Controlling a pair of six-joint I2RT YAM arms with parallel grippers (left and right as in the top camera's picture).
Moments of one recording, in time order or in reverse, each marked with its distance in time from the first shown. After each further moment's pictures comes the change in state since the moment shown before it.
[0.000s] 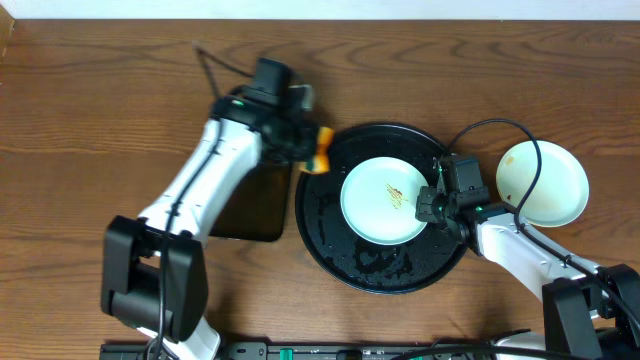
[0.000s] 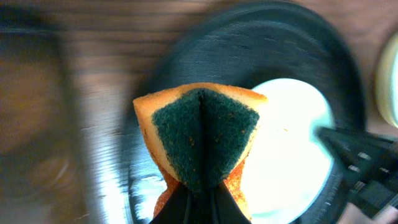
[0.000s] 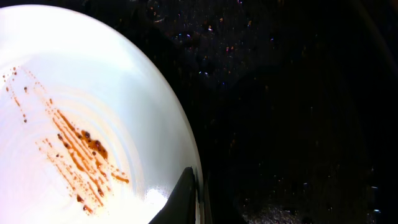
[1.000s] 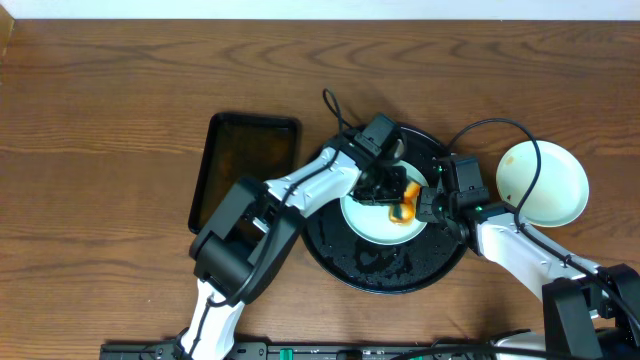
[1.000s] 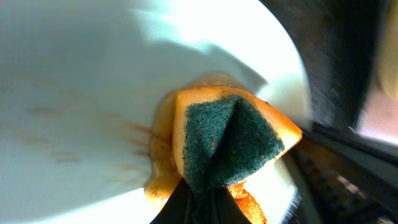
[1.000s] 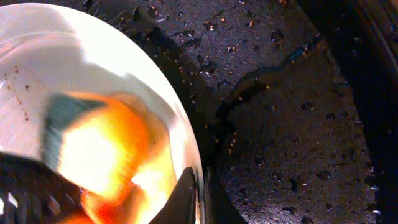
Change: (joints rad) left arm -0.332 0.329 0.023 0.259 0.087 -0.344; right arm 0.000 0.000 0.001 -0.004 -0.001 -0.011
